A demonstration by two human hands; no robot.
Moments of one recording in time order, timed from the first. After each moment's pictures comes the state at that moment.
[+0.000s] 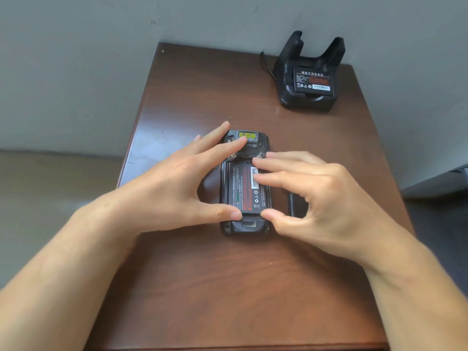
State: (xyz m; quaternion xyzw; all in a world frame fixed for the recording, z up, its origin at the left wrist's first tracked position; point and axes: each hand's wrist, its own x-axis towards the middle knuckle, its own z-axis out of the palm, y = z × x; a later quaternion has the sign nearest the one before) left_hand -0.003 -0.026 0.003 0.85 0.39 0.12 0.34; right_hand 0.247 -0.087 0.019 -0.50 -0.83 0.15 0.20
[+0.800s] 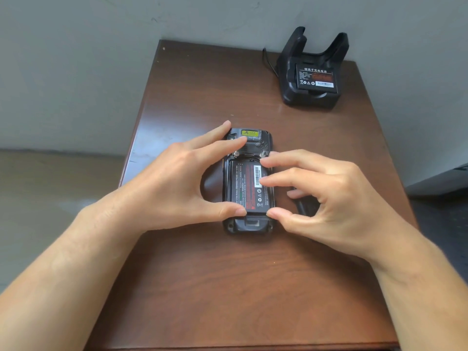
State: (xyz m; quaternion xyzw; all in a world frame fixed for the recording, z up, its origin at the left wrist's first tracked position) left_hand -0.003 -0.027 0.004 0.86 0.39 0.18 0.28; right_hand 0.254 -0.089 0.021 -0.48 -0.82 0.19 0.23
